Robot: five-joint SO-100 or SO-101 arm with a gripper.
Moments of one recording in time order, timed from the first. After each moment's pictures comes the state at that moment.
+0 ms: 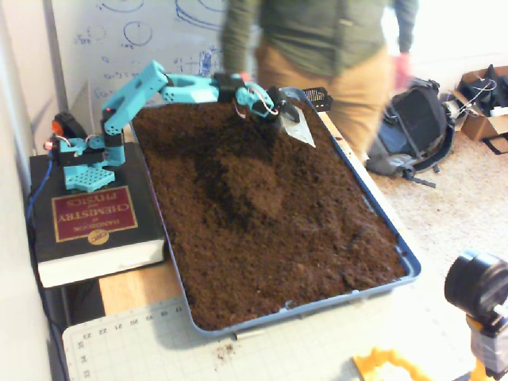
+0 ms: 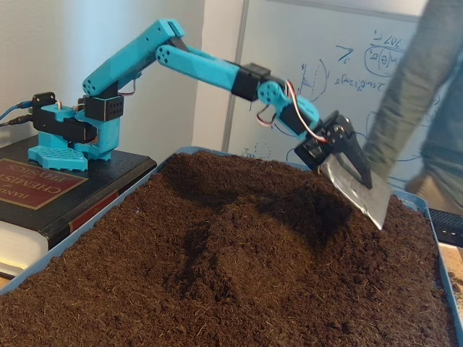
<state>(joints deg) 0.4 40.9 56.1 13.5 2.4</state>
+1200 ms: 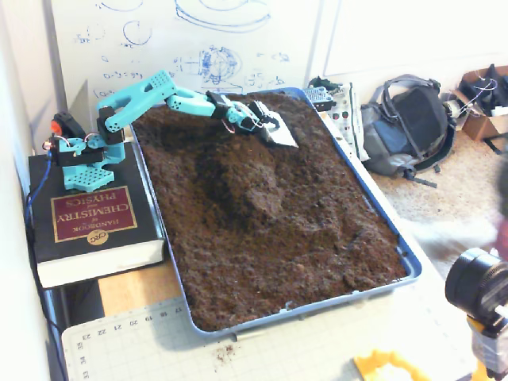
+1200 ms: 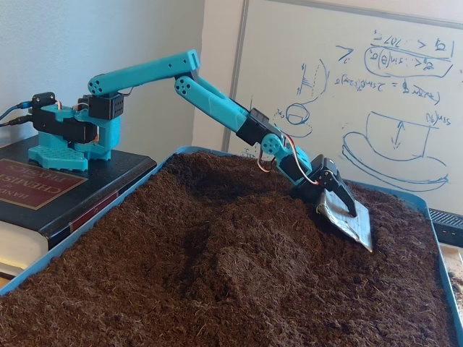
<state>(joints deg) -9.8 23.2 52.9 10.7 2.4</state>
